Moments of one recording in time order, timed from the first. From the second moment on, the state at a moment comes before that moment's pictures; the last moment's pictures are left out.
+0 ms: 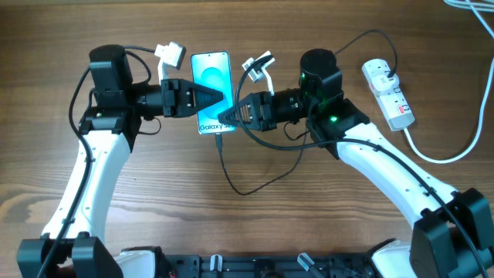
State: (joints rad) left arm 0.01 1.44 1.03 -0.14 1.52 -0.61; right arm 0.49 1.58 1.06 0.27 -1.22 0.84
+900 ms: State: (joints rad) left arm 0.07 1.43 1.03 -0.50 0.31 -0.59; right arm 0.47 1.99 1.07 -0.10 -0.72 0.48
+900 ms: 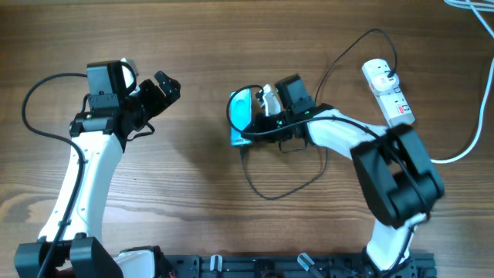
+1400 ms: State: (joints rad) left arm 0.07 1.43 1.03 -0.50 0.31 -0.59; right arm 0.47 2.03 1.07 -0.05 -0.77 0.46
